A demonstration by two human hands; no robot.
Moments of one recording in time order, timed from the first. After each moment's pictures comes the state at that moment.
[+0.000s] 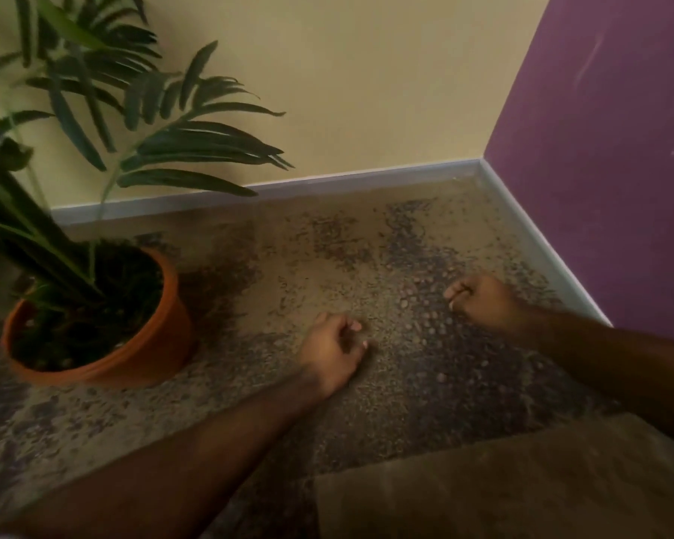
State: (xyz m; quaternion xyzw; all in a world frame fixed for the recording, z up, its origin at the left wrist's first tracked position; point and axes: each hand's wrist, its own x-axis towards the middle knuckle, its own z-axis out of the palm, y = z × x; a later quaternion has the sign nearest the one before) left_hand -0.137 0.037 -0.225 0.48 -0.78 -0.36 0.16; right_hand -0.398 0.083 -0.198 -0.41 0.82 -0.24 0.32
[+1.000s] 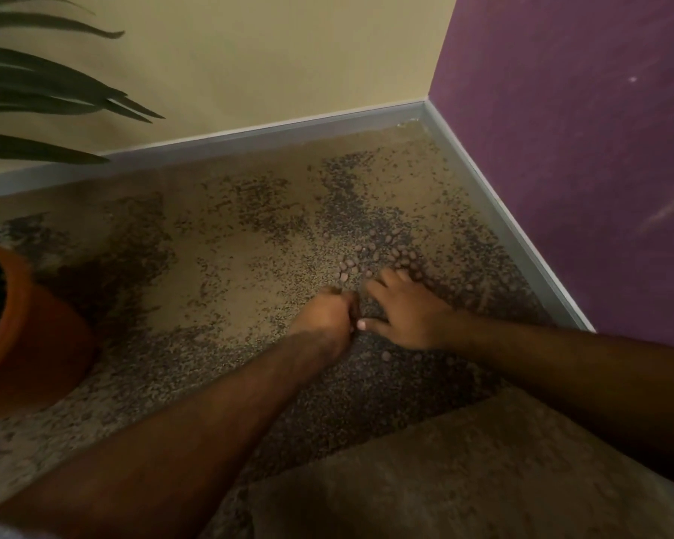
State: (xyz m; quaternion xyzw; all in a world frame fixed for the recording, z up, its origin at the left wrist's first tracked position) left_hand -0.243 0.035 -0.244 0.40 -0.87 -0.27 -0.05; right_hand -0.397 0.103 -0.254 -0.68 0.71 0.03 0.18
